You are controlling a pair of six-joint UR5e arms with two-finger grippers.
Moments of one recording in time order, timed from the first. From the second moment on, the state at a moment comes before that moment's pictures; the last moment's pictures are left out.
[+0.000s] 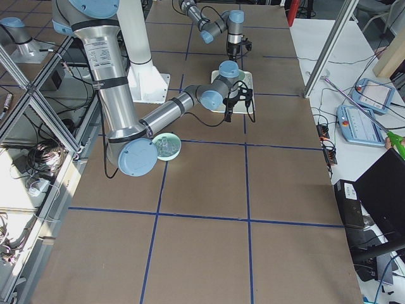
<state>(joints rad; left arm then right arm) -0.67 -2.32 -1.44 -1.93 -2.11 -1.31 0.85 -1.31 1.84 -1.29 2.12 1.21</state>
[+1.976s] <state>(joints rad) -1.49 -1.59 -1.72 -1.66 -2.27 0.13 1.53 -1.39 1.53 -1.72 2.32 -0.20</state>
